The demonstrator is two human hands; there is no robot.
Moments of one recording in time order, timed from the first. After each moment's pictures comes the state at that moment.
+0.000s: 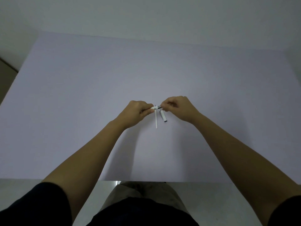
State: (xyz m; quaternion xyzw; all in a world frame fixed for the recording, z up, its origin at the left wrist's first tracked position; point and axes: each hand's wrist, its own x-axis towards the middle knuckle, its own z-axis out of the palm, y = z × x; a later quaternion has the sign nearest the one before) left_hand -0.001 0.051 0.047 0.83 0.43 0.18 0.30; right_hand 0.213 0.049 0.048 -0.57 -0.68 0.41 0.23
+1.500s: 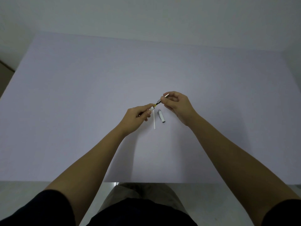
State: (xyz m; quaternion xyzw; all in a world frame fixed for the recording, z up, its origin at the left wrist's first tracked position) left_hand 0.006 0.037 0.020 0.66 0.50 0.26 0.49; right_hand 0.205 0.052 0.045 -0.54 -0.40 0.60 0.43
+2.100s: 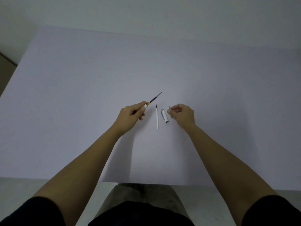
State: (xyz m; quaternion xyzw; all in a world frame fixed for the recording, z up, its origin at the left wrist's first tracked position) left_hand -0.014 0.042 0.009 0.61 0.54 0.28 0.51; right_hand 0.214 0.048 -0.023 -0.74 -0.44 0.40 0.30
